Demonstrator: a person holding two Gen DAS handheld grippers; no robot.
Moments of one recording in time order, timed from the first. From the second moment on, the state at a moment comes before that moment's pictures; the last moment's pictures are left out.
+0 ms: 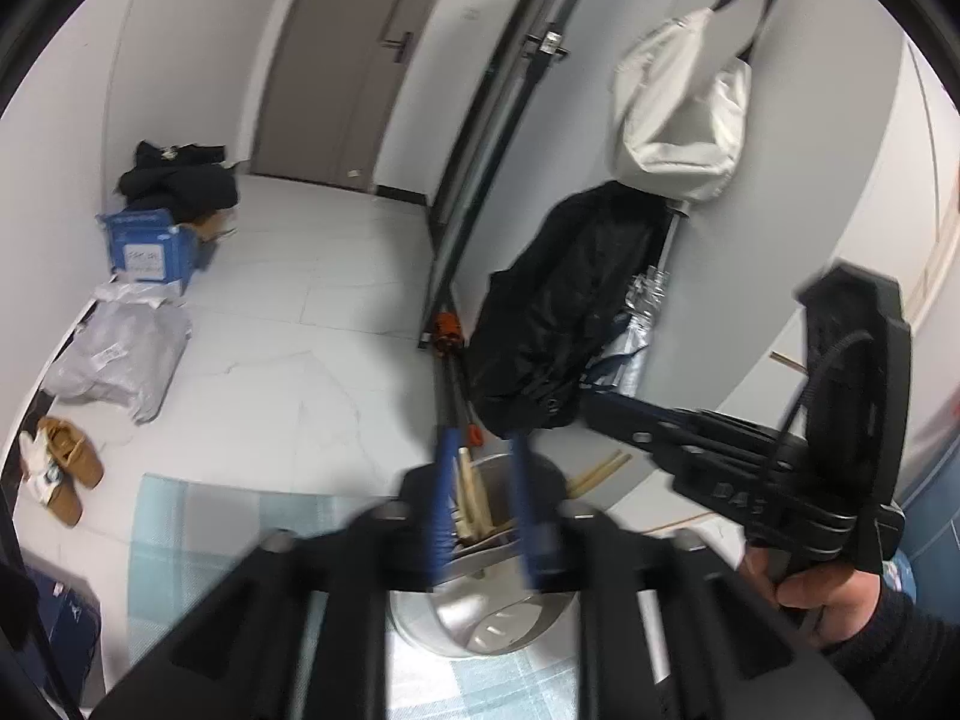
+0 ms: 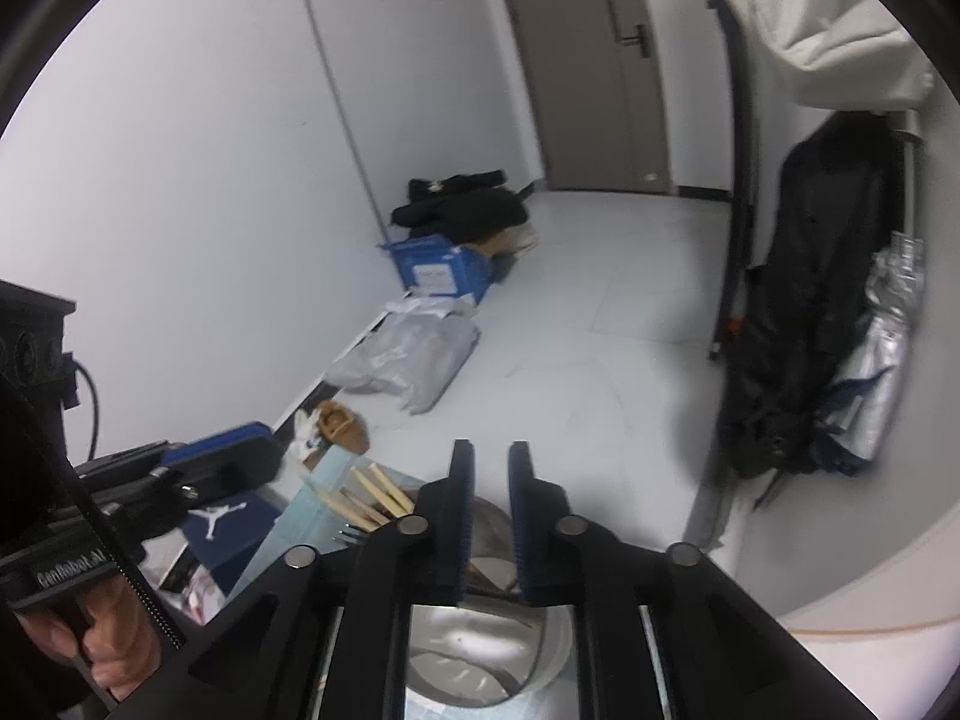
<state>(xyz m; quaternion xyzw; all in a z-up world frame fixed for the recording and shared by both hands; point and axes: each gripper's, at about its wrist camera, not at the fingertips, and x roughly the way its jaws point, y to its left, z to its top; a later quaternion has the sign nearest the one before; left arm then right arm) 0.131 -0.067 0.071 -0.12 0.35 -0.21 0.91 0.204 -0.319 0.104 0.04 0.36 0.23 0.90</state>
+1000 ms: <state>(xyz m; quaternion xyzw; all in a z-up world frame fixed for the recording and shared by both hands) 0.044 -0.013 0.066 -0.07 0.26 -0.03 0.96 0.051 -0.281 0.105 0.08 0.26 0.21 0.94</state>
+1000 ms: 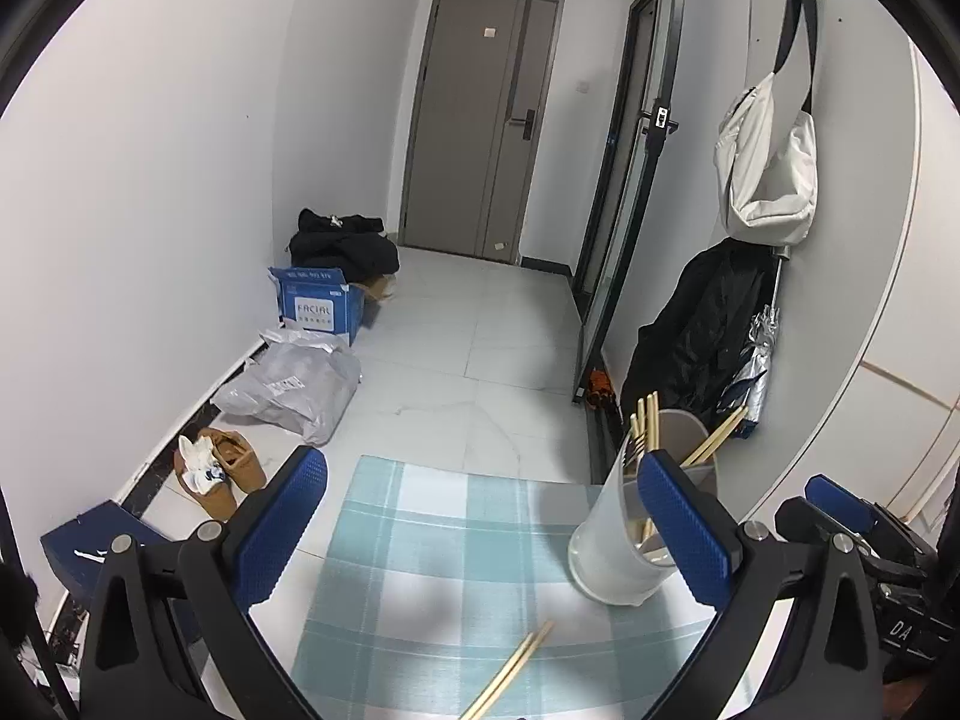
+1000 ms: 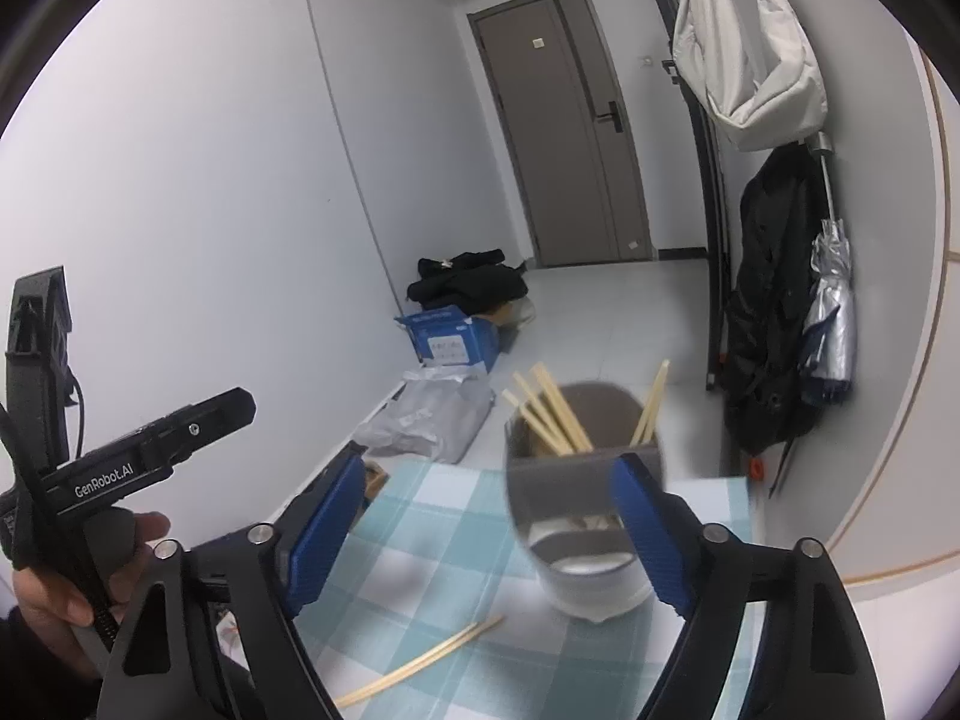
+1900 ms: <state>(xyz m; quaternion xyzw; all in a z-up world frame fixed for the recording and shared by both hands) 0.057 0.062 -0.014 -0.16 0.35 0.02 0.92 0.073 -0.211 -0.058 0.05 0.51 0.18 0.84</state>
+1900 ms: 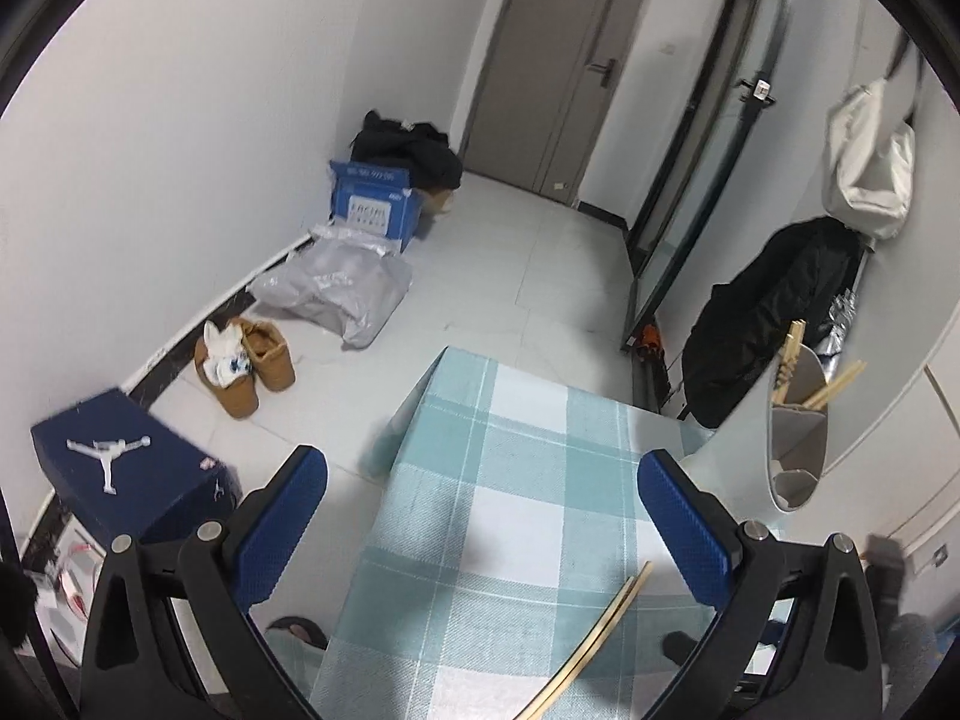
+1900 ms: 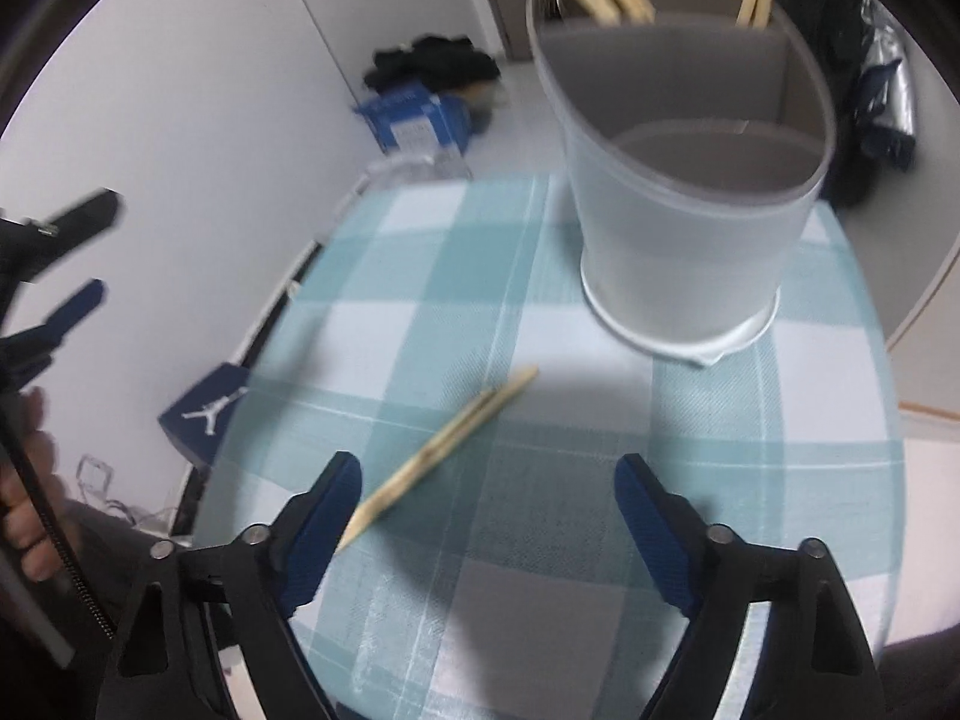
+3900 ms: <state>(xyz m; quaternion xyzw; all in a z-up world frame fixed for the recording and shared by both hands) 0.071 0.059 -0.047 -0.12 0.43 0.01 0.90 0.102 -0.168 -0.077 -0.14 0.57 0.28 0.76</state>
